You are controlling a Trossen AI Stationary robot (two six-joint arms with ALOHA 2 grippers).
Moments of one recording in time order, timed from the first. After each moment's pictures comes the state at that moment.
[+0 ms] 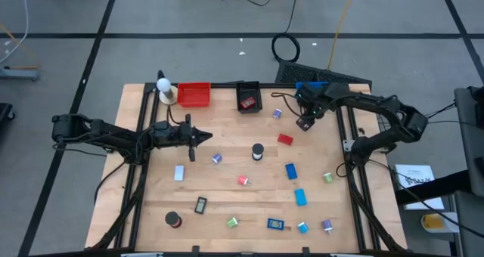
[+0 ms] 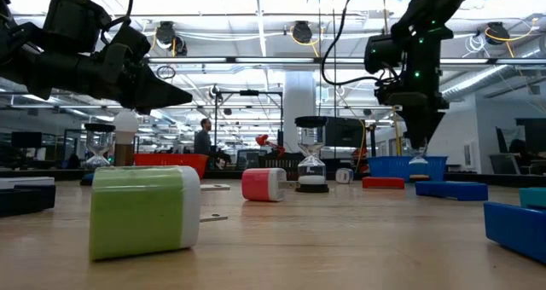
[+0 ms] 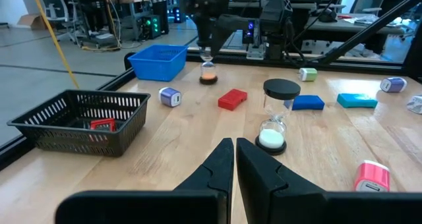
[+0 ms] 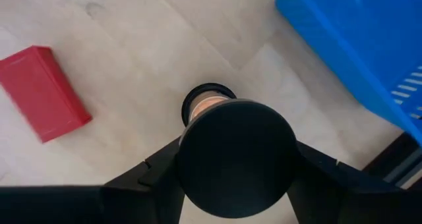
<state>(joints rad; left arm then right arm) 0.18 1.15 0.09 0.94 0.02 0.00 -0.64 1.40 0.94 -0.97 0.10 0.15</state>
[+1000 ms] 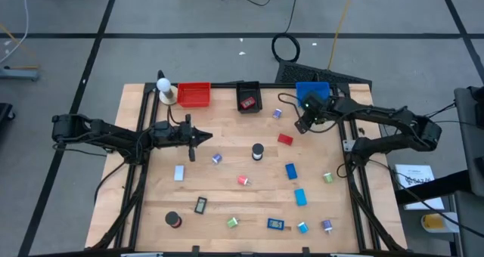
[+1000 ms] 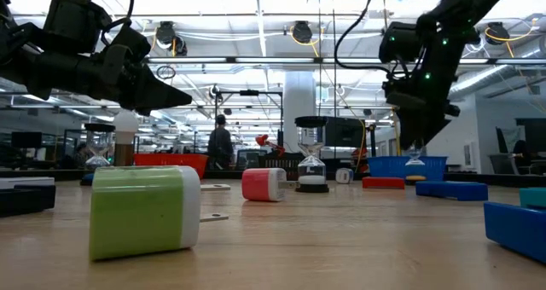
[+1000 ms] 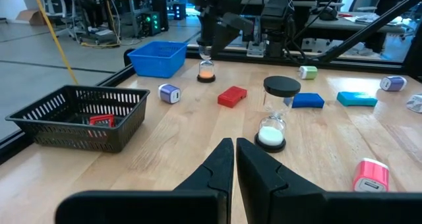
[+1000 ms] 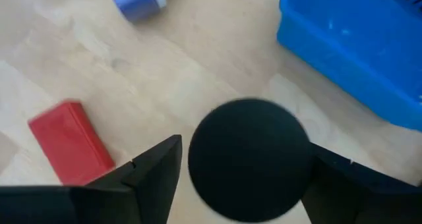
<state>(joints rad) 0.18 1.15 0.09 0.94 0.02 -0.01 -0.56 1.21 0.71 -0.65 0.16 0.34</state>
